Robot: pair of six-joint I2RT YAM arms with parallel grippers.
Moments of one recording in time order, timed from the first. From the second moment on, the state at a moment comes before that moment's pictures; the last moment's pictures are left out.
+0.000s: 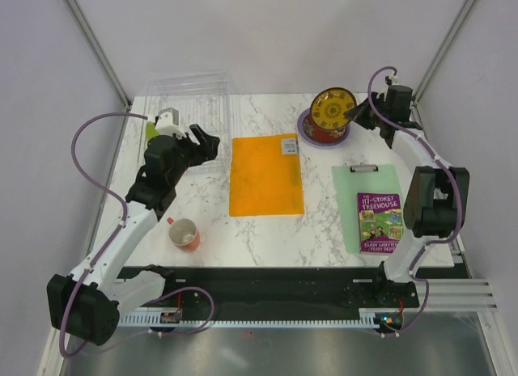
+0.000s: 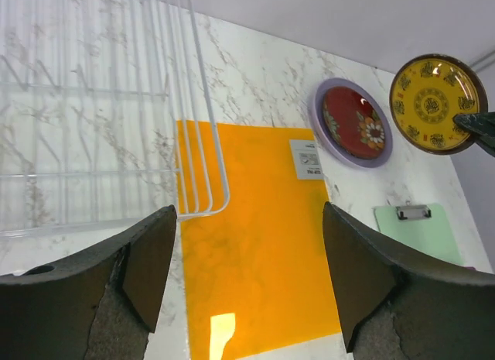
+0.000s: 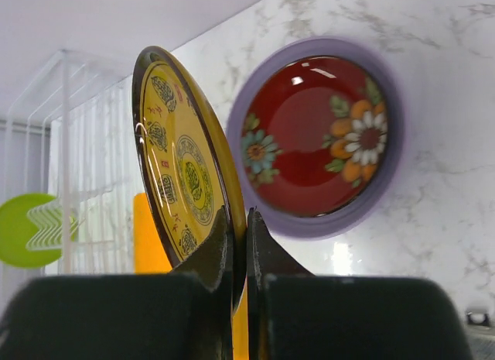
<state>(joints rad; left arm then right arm) -0.32 1.08 0.87 -0.02 -0.03 -0.49 -0.03 1.77 1.36 -0.04 -0.35 0.58</state>
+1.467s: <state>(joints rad) -0.01 1.24 0.97 -0.05 -0.49 -0.17 -0.08 2.01 1.63 -0.25 -0.30 0.40</state>
